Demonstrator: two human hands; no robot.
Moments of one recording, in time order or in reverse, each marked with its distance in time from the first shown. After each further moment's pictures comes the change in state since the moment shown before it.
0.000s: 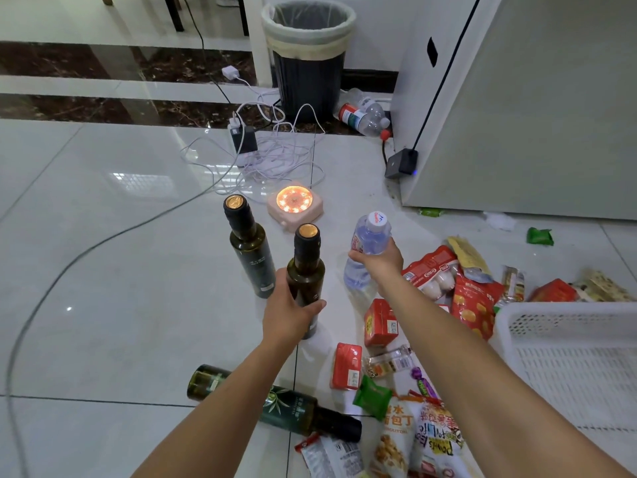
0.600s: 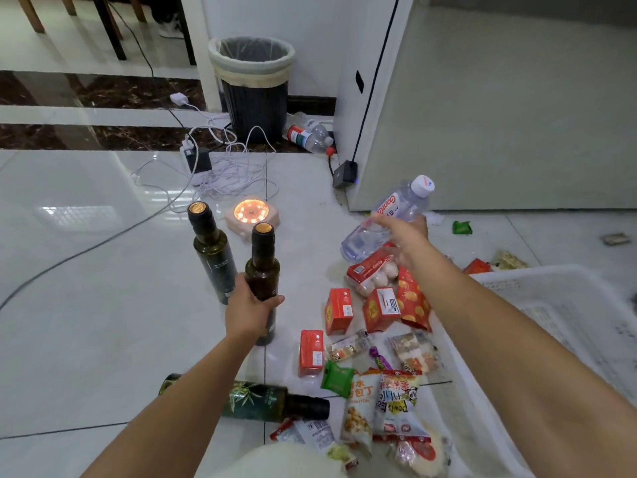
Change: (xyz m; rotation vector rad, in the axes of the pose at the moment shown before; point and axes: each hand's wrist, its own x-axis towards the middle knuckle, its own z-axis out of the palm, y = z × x) left_hand -0.019 0.004 -0.012 -0.001 0.012 0.022; right_hand -0.044 -0.022 -0.124 0.581 0.204 -0.025
